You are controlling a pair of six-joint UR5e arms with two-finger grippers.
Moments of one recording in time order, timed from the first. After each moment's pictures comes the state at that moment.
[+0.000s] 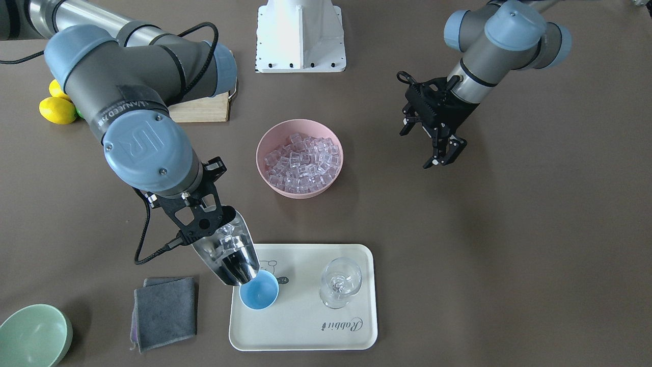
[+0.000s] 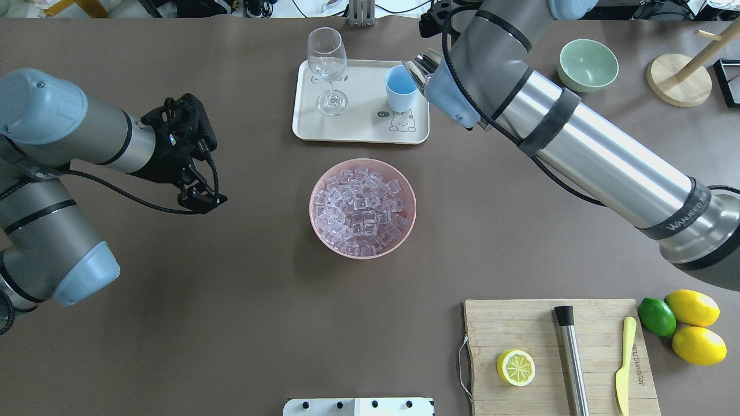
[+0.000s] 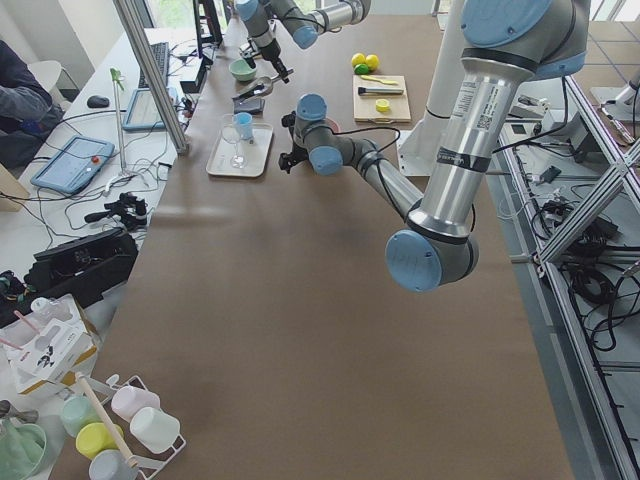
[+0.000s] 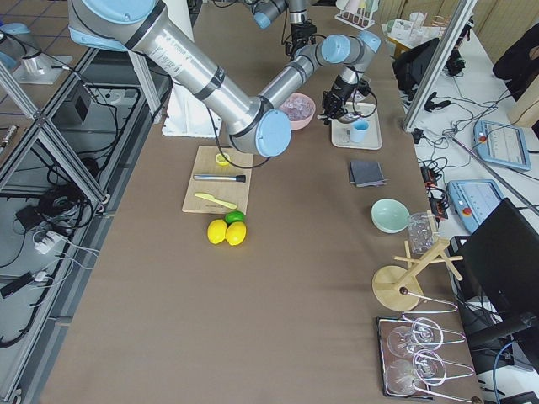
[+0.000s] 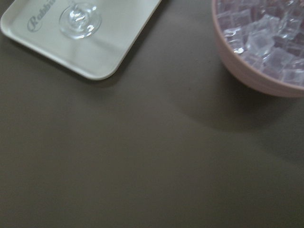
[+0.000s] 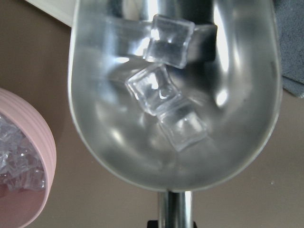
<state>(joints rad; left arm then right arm) -0.77 -1.89 -1.87 -1.96 -2.05 -0.03 0.90 -0.59 1.33 -2.20 2.23 0.08</state>
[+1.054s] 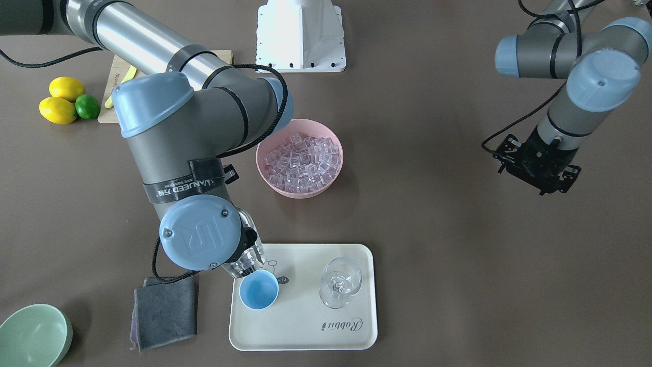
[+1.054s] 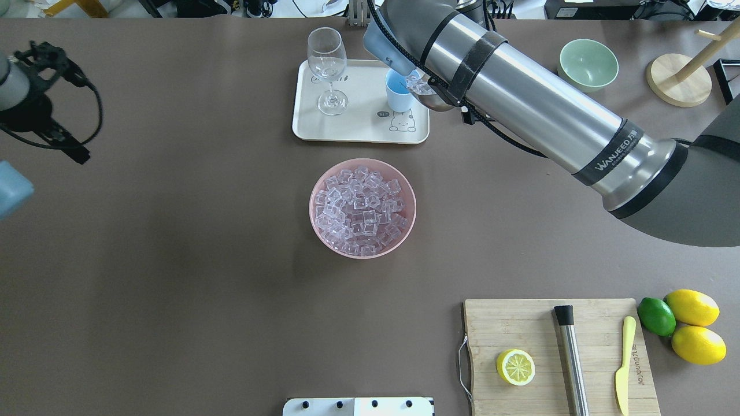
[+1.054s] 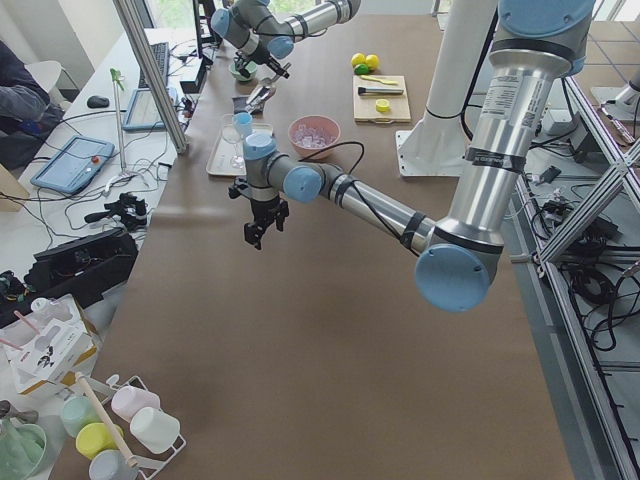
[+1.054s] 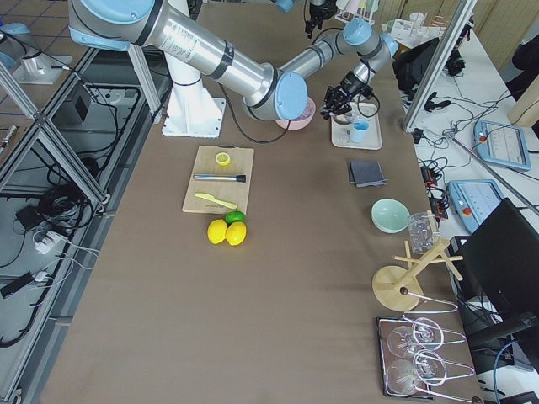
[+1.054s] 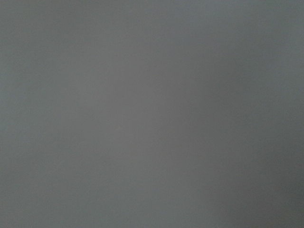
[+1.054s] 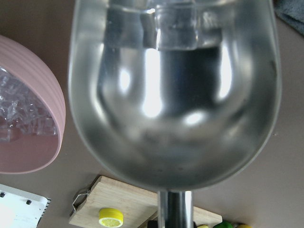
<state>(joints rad) -1.07 -1.81 -1.75 -1.56 -2.11 -0.02 0.91 -0.34 0.94 -2.49 2.23 -0.23</state>
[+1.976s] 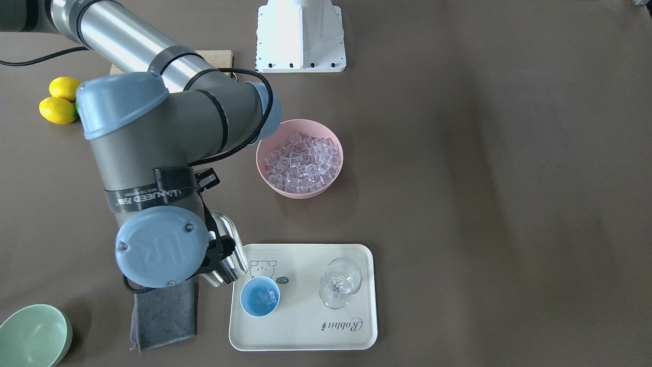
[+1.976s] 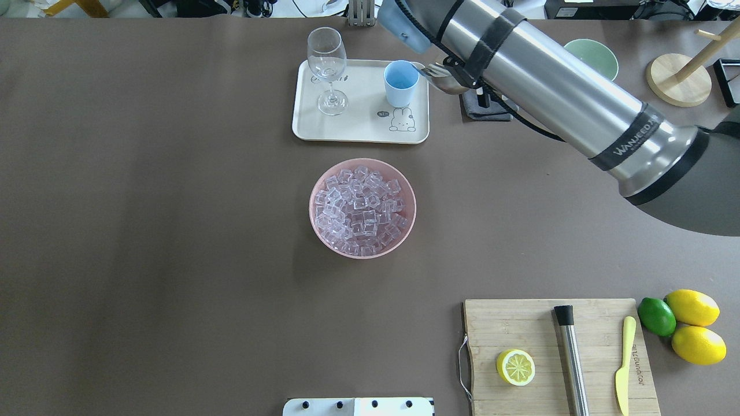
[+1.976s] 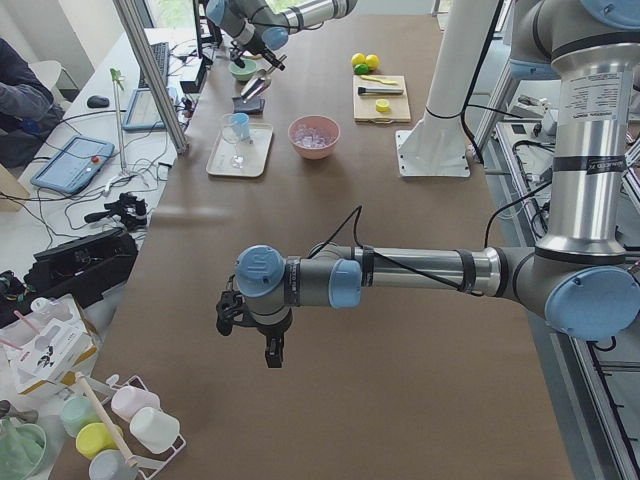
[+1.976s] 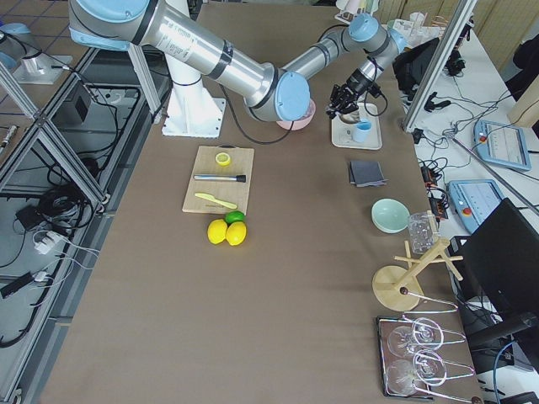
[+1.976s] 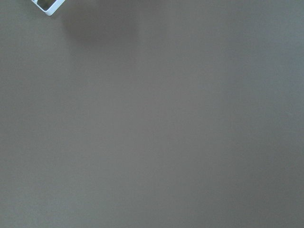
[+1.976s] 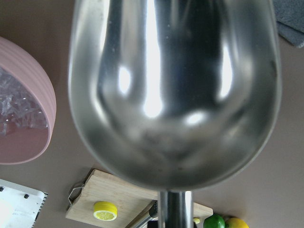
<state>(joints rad) -1.59 -1.55 -1.60 -1.56 -2.37 -0.03 0.96 -0.35 0.96 -2.51 2.23 -0.25</state>
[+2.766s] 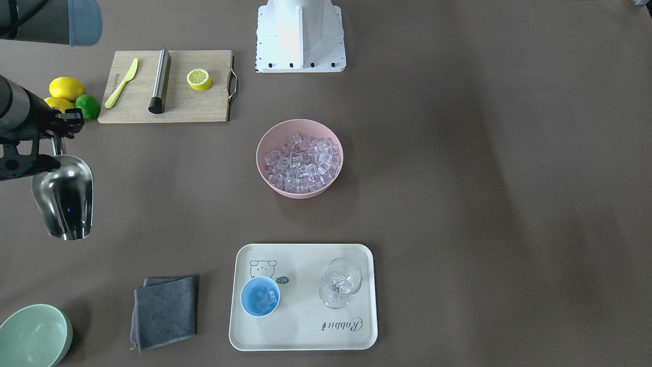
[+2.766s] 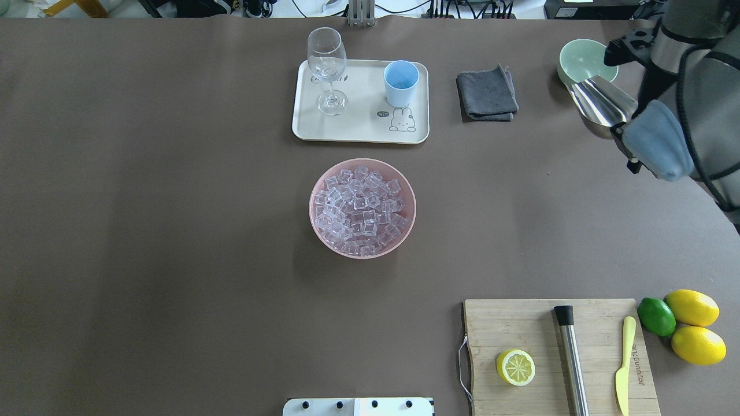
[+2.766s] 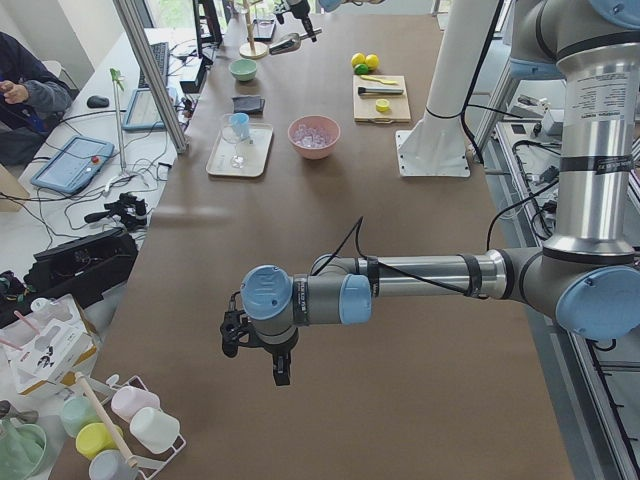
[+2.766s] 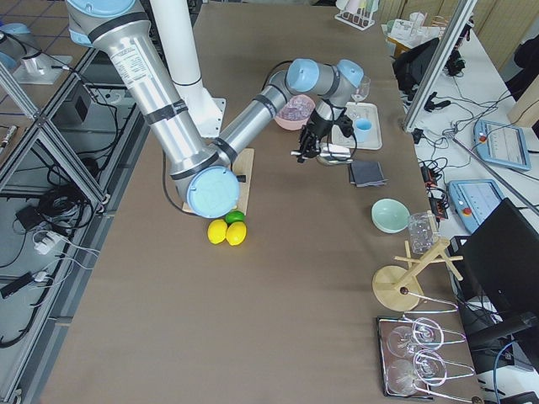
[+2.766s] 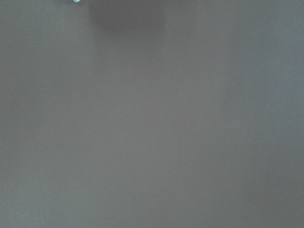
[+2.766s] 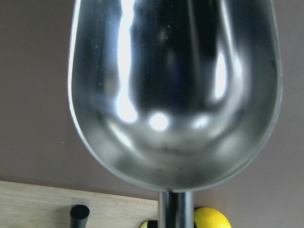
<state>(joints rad) -1.63 -1.54 -1.57 -1.57 -2.37 -0.03 1.07 -1.10 1.89 -2.42 2.24 0.12</state>
